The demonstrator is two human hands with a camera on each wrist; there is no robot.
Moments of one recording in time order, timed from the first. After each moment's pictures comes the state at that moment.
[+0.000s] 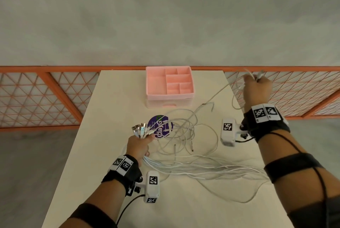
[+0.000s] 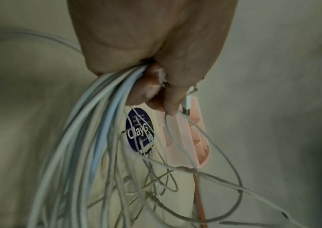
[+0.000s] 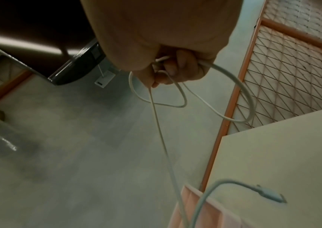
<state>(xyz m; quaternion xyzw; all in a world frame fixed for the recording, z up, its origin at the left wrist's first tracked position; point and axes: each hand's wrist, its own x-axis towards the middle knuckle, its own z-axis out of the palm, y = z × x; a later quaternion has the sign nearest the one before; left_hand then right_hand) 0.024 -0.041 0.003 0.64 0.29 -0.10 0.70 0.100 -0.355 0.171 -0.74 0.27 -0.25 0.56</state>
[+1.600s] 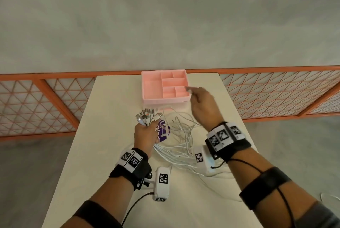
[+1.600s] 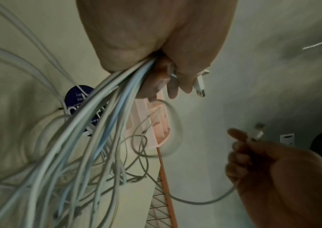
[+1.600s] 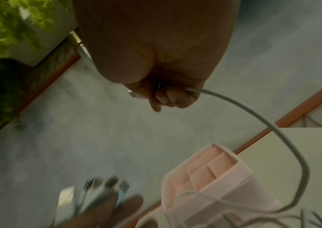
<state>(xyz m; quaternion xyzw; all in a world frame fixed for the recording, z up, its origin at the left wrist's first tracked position) 0.044 -0.081 0.065 0.58 0.23 -0.04 0.78 0.069 -0.256 0.154 -0.89 -0.02 -0.09 0.45</state>
